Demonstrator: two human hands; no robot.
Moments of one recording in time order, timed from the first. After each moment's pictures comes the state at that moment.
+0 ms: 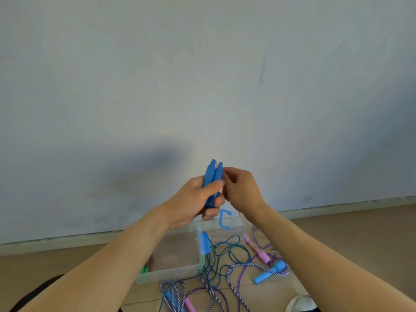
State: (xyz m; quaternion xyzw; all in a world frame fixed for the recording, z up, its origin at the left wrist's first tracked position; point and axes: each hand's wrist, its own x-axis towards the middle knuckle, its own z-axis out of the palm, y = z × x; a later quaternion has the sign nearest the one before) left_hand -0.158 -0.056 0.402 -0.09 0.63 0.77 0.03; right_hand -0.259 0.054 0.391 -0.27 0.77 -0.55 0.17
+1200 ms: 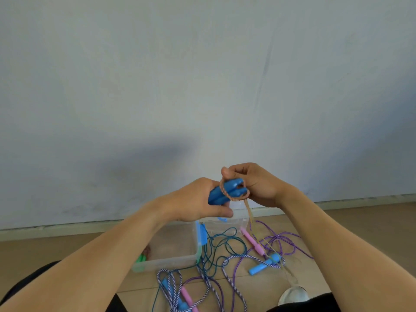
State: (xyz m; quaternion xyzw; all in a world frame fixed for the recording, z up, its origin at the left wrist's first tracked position) left_hand -0.159 -0.059 0.395 0.02 0.88 0.47 0.05; right_hand -0.287 0.083 0.409 -0.34 0.66 -0.51 0.43
